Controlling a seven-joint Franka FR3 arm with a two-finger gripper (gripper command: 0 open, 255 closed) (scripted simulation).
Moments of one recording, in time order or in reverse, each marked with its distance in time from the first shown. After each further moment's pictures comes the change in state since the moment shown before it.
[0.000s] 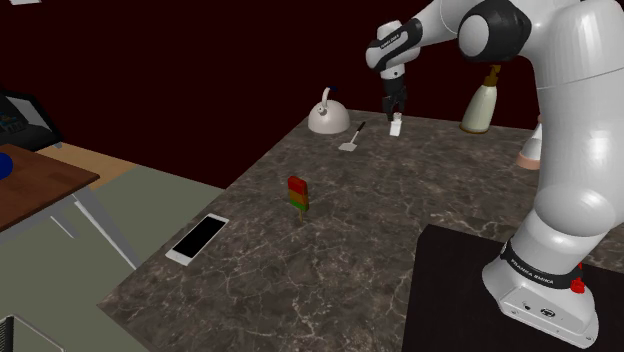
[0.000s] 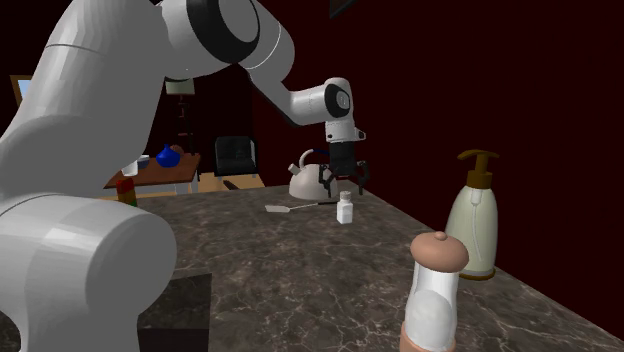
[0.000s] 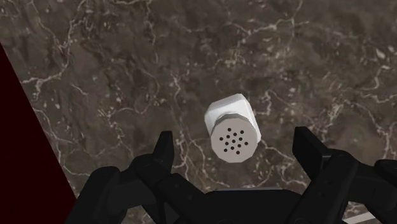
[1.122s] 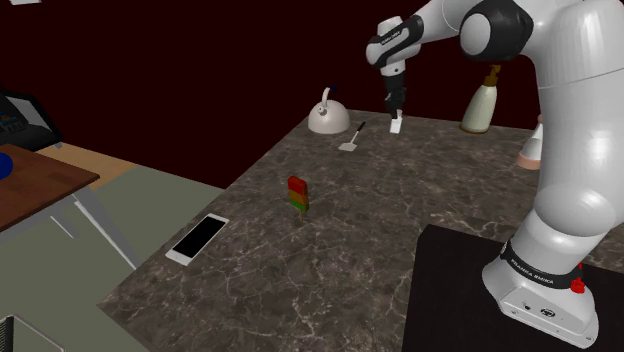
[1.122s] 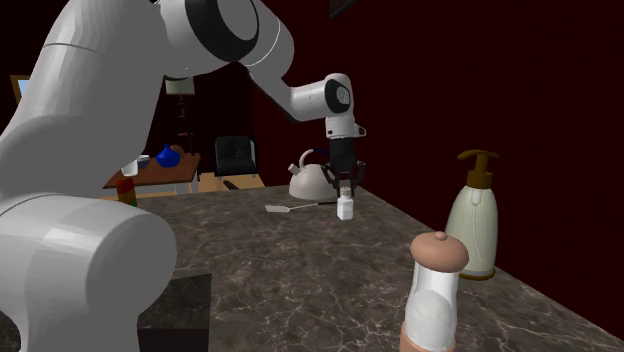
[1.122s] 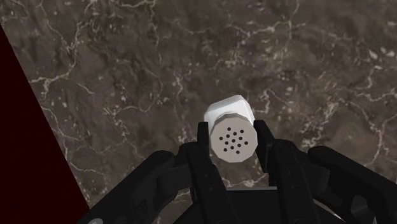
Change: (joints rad) arm 0.000 -0.009 -0.002 0.016 -0.002 -0.024 -0.002
